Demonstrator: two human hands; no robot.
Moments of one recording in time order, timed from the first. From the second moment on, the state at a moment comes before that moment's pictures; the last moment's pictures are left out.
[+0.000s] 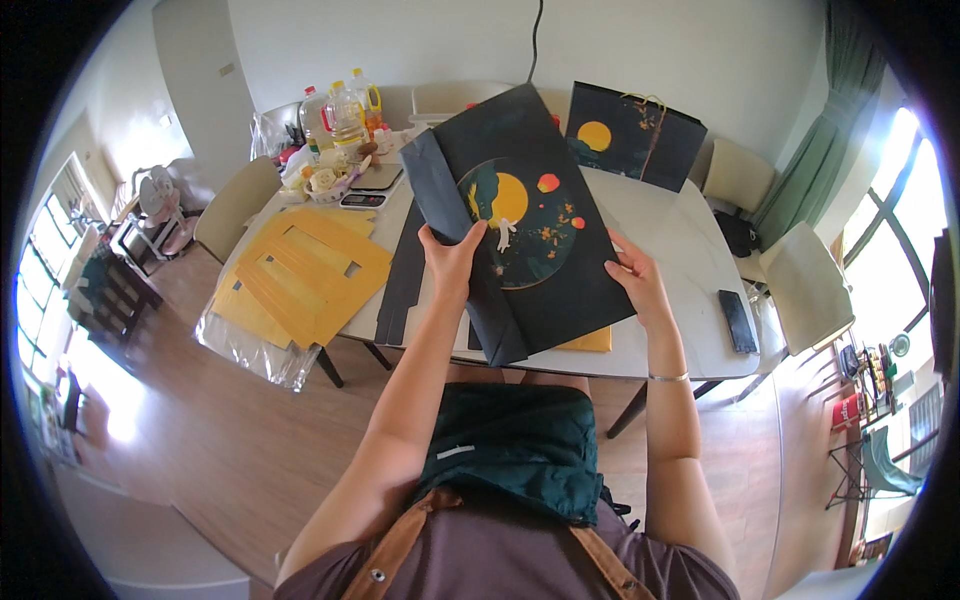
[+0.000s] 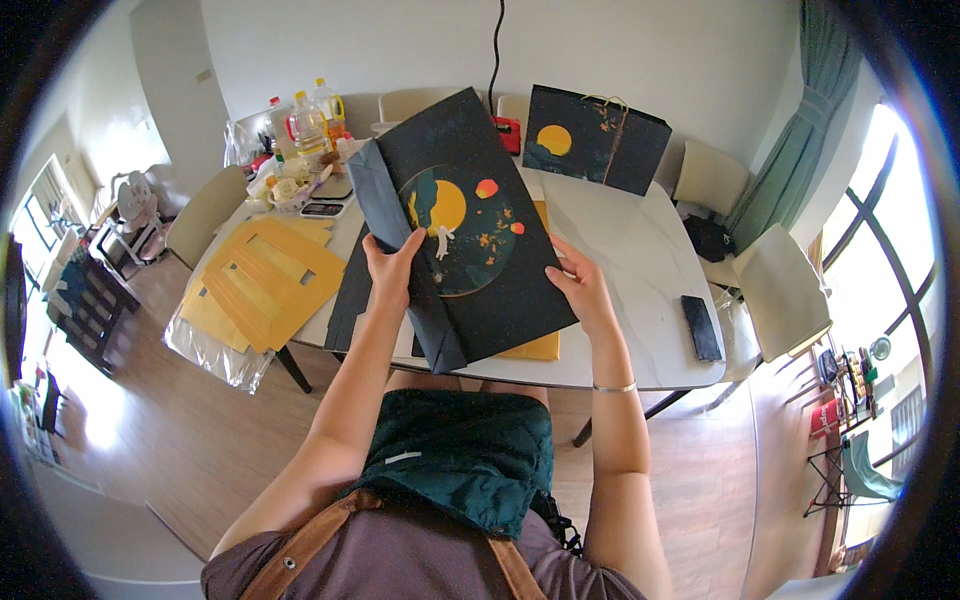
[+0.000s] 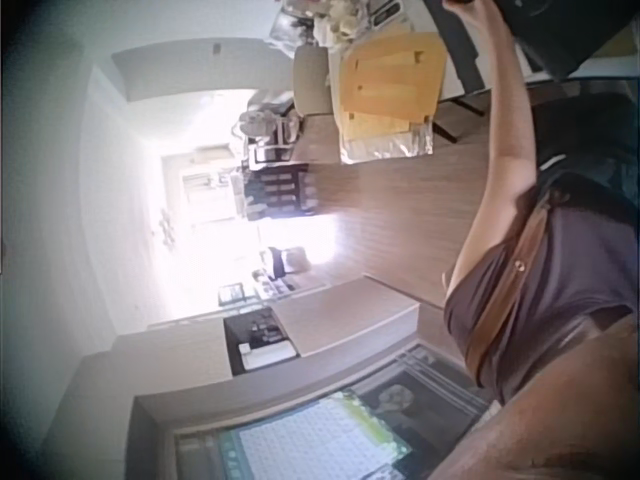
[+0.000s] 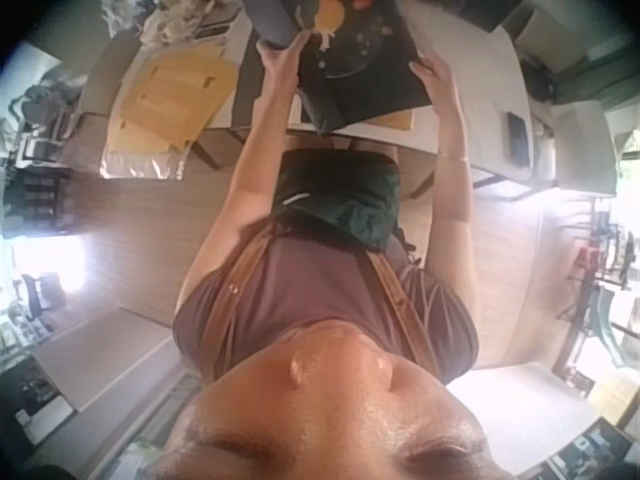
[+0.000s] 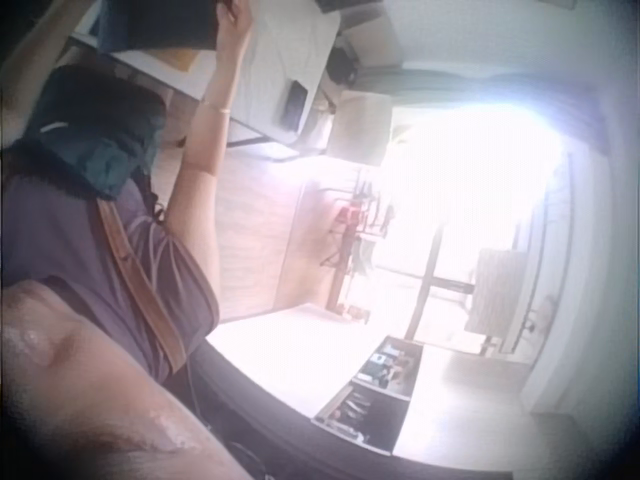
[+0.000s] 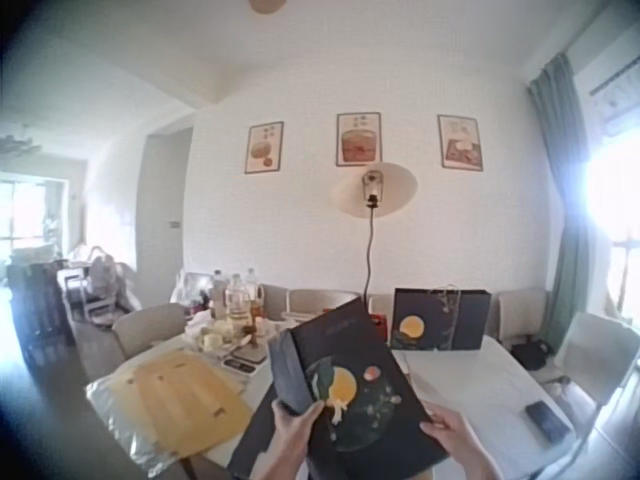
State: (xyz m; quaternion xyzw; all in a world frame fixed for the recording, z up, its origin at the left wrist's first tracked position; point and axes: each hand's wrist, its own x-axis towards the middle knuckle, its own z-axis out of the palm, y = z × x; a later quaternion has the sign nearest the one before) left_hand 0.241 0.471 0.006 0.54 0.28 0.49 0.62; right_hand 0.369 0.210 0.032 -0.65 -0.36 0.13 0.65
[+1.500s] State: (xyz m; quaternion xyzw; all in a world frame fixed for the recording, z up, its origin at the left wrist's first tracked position) left_hand 0.295 0.522 0.139 0.69 0.38 0.50 0.36; right_hand 0.382 0.334 0.139 -0.59 -0.33 -0.40 0.62
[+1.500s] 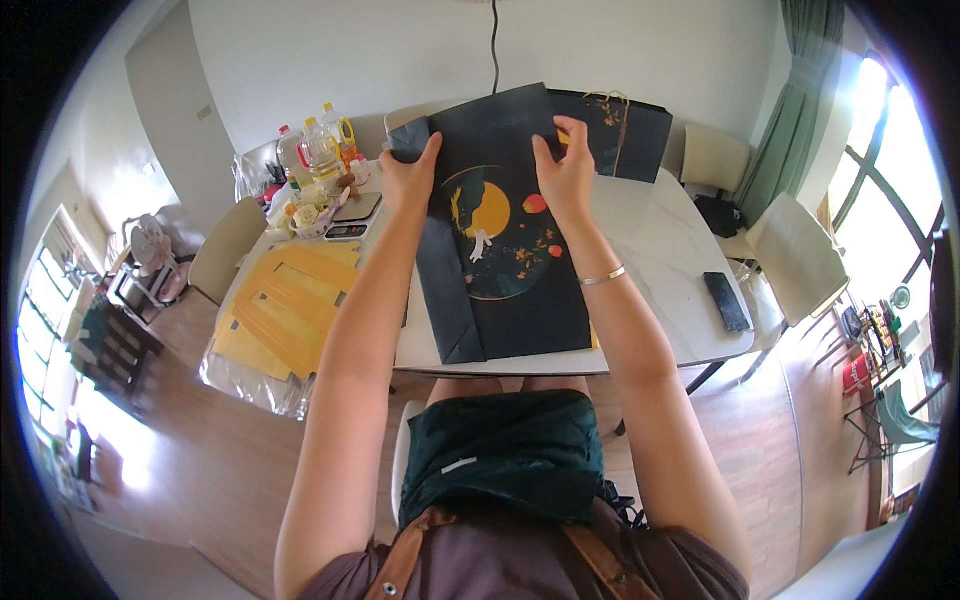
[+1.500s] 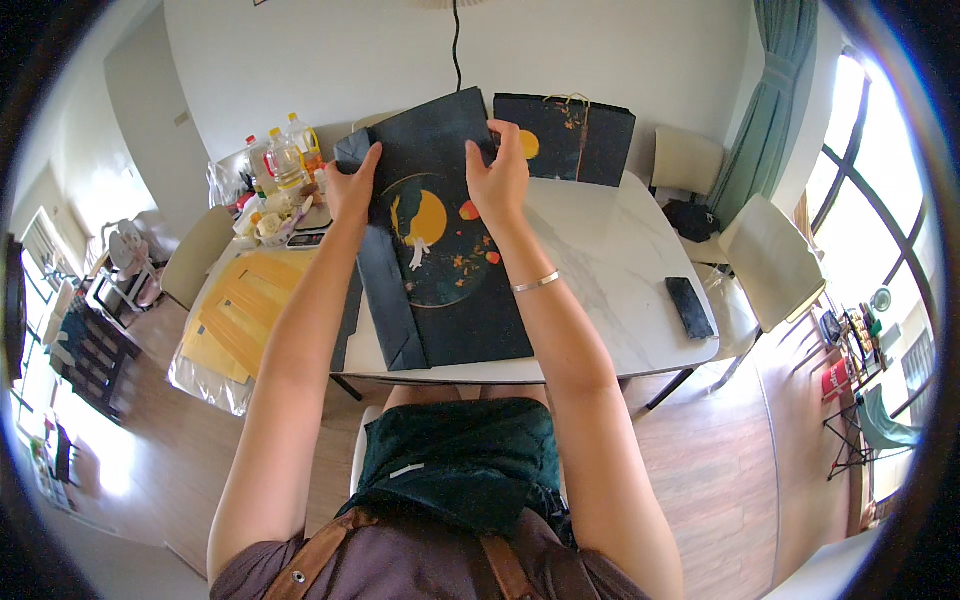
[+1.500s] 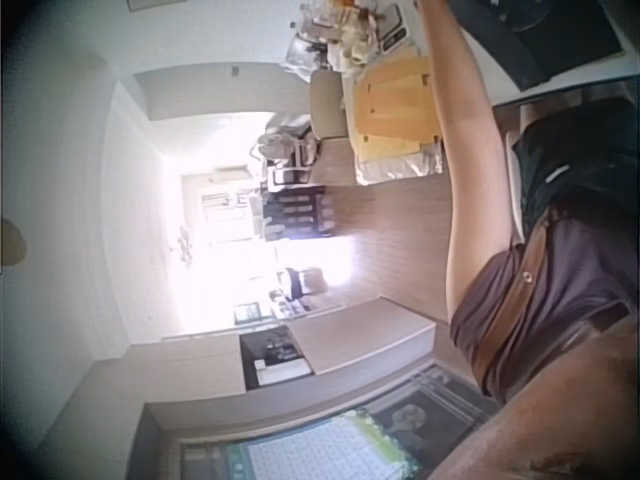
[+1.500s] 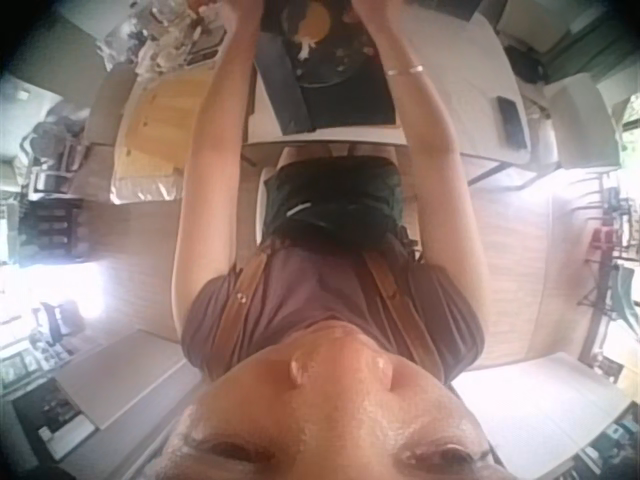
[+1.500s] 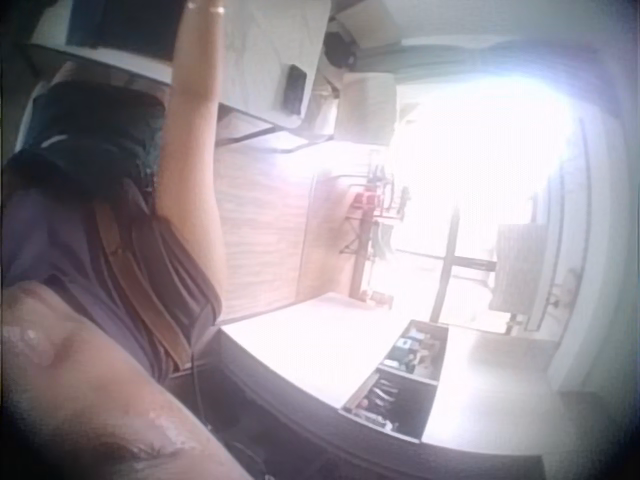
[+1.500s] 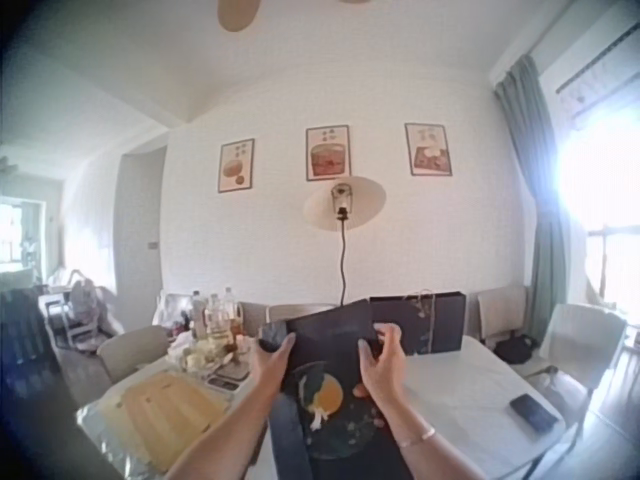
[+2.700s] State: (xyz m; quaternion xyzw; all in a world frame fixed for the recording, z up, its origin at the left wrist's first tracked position) left_hand 0.239 0.564 0.053 0.68 0.20 0.03 0.70; right_hand 0.457 0.330 0.075 -0.54 -0.21 0.27 0.77
